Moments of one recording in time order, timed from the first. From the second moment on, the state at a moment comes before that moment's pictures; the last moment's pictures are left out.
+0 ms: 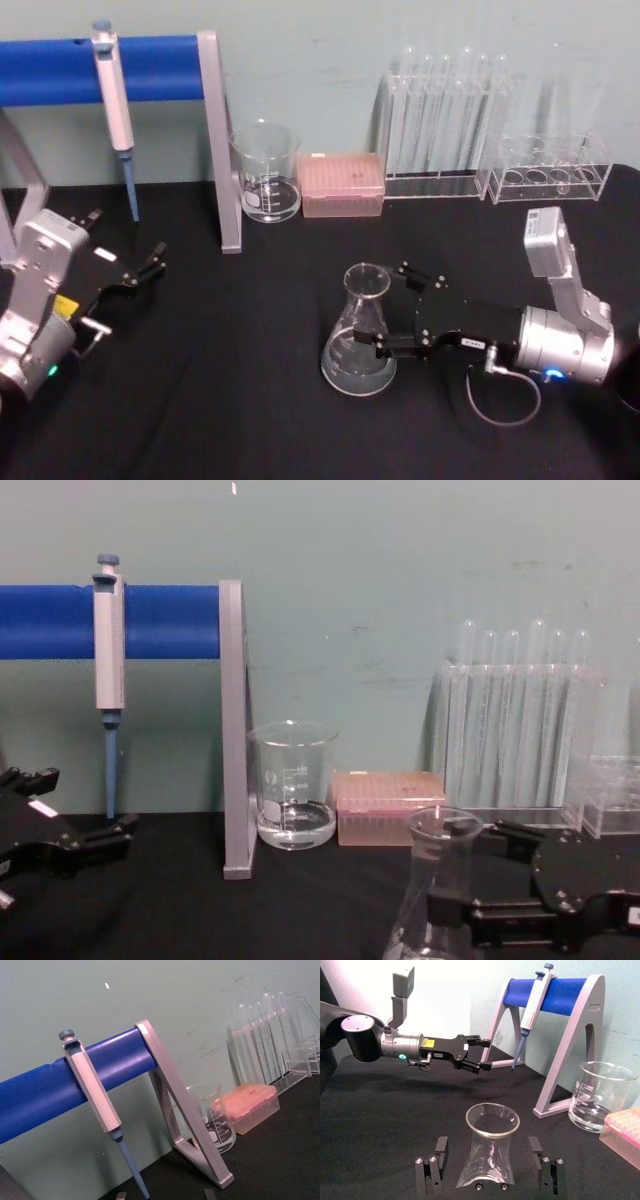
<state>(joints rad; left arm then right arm) -0.20 0.60 0.45 -1.41 -0.25 -0.12 0.03 0.38 0.53 -0.56 -1.24 0.56 -0.20 0.89</state>
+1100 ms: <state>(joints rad) -0.20 0.60 0.45 -1.41 -0.25 -0.12 0.03 0.43 0.50 -0.59 -1.19 0.57 -0.19 0.92</state>
